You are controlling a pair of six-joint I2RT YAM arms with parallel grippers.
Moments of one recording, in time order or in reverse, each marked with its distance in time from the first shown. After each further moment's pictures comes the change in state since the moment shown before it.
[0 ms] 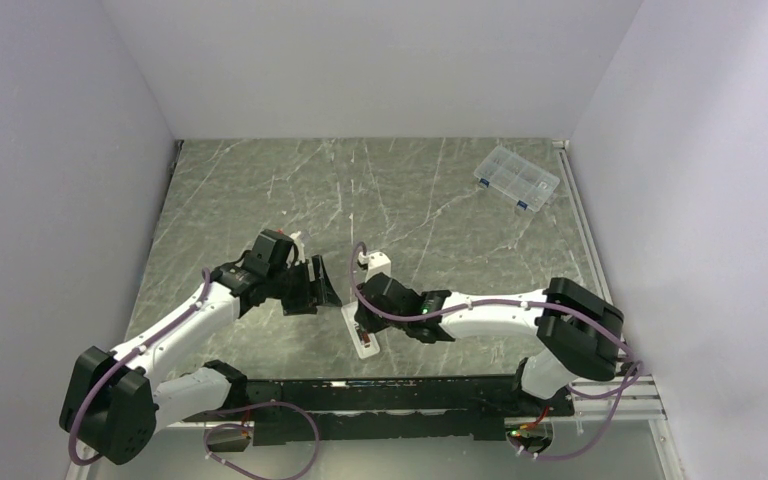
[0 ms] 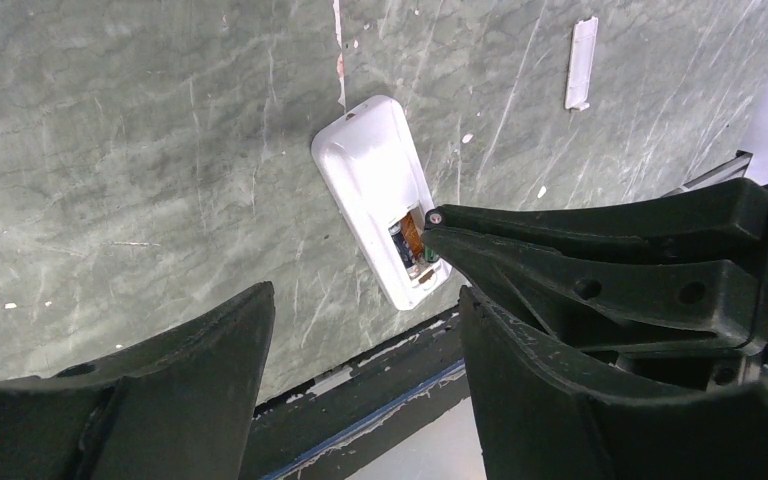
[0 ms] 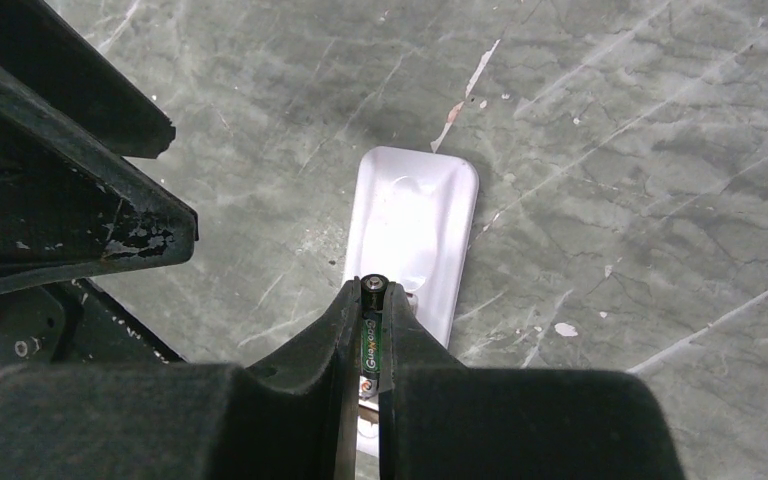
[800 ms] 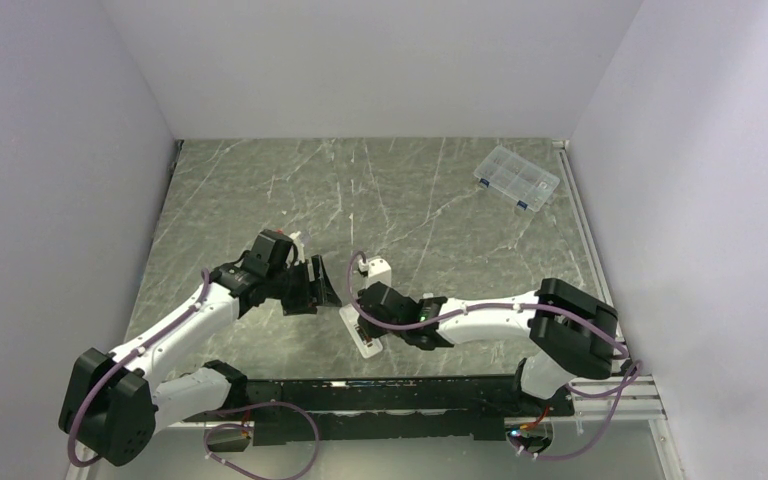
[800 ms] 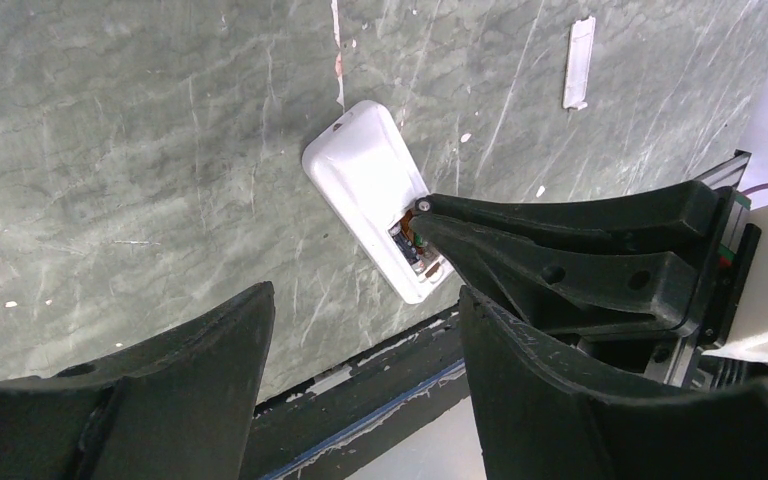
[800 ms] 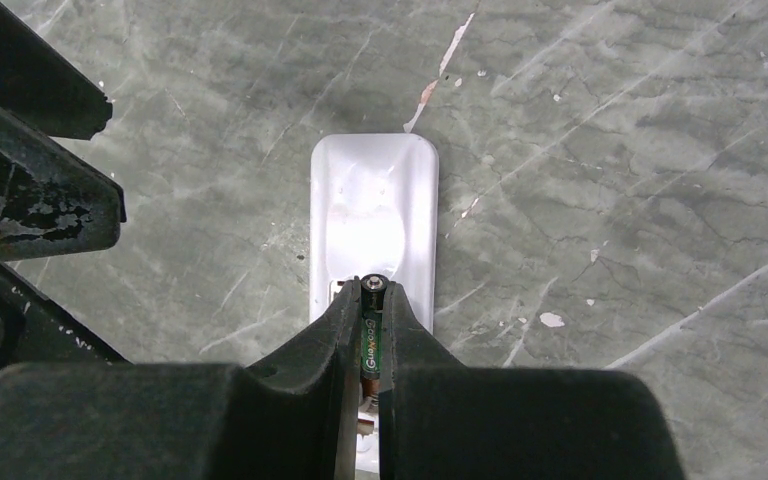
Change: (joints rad) left arm 0.000 -0.008 0.000 -0.003 0.000 0.001; right arm 0.037 0.029 -0.029 0.025 0.083 0.003
